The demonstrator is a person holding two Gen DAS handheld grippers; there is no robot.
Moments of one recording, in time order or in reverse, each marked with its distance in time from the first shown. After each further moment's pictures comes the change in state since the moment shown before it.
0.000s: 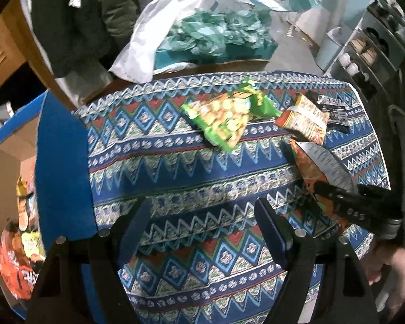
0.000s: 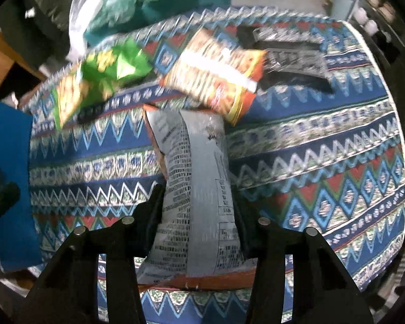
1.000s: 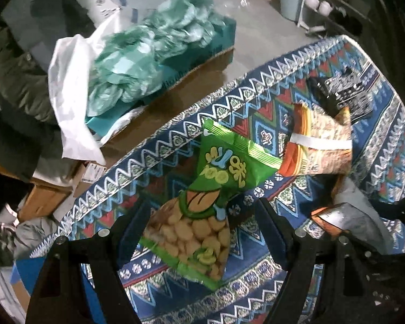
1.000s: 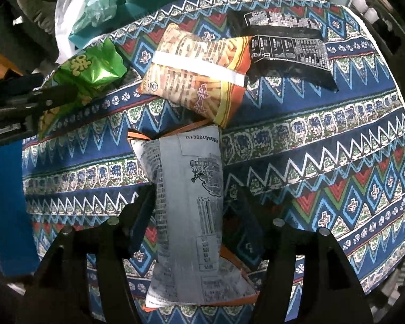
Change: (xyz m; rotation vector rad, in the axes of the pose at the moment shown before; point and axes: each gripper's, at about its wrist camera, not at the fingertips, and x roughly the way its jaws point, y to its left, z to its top) left arm 0.091 -0.068 0.102 0.410 0.057 0.093; right arm 0.033 -0.004 0.025 0.026 0.058 0.013
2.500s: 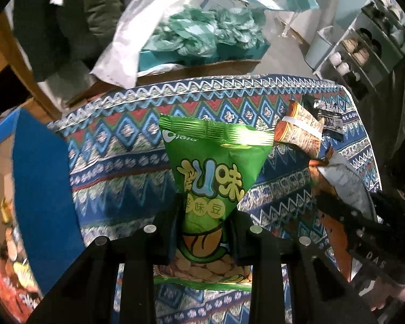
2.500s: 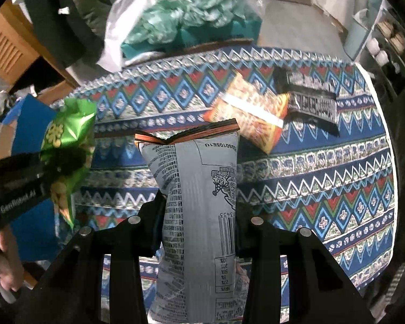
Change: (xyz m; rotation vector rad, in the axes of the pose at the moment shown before) left arm -0.067 0.043 -0.113 -0.412 -0.049 -0.171; right arm -0.050 0.072 -0.004 -0.154 -0.131 0.019
